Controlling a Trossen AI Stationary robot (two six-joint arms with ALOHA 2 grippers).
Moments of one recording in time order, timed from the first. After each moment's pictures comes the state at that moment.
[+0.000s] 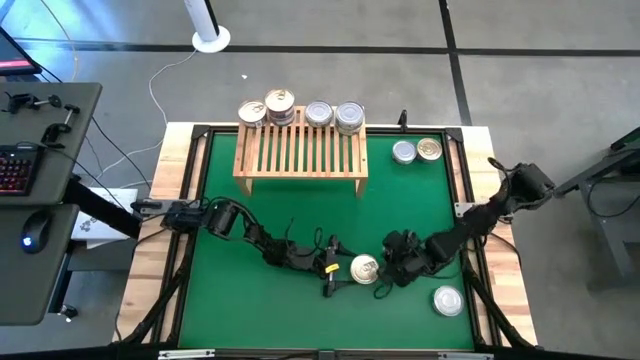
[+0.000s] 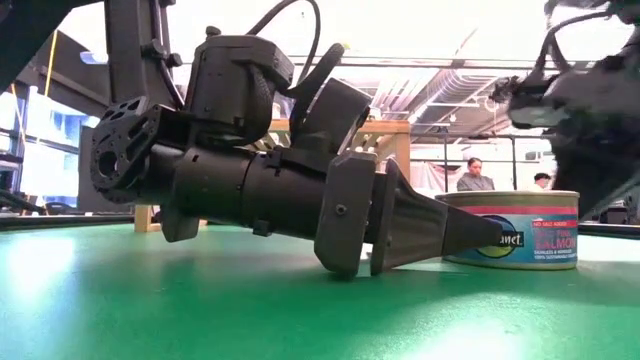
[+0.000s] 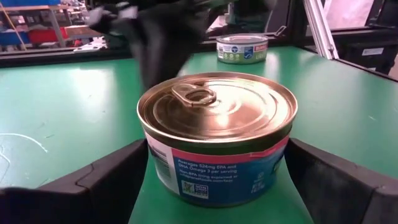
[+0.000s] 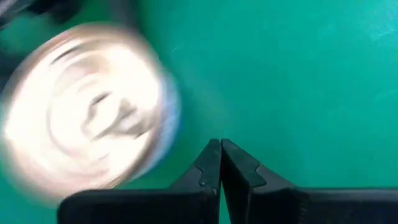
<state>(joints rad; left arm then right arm) -0.30 2.44 1.04 1.21 -0.22 0.02 0.59 1.53 0.67 -0.33 0.42 1.26</state>
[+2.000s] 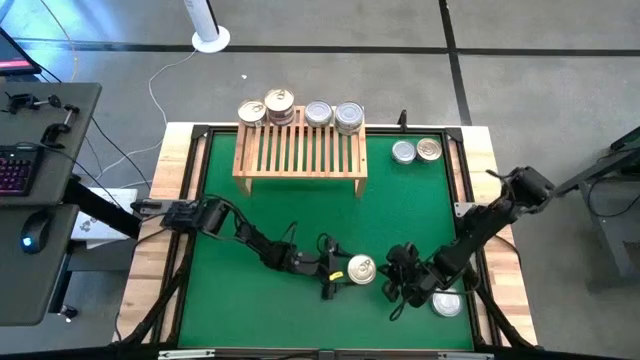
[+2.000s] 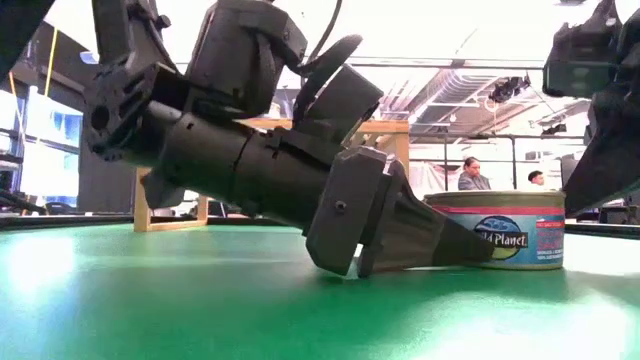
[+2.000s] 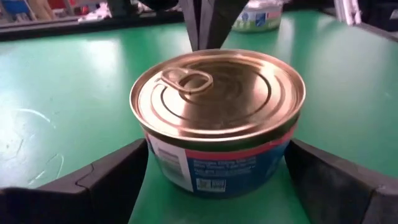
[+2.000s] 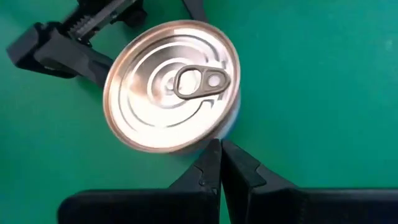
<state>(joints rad) -0.35 2.34 1.06 0.97 -0.31 0.00 0.74 1.56 0.67 -0.18 0.59 1.26</state>
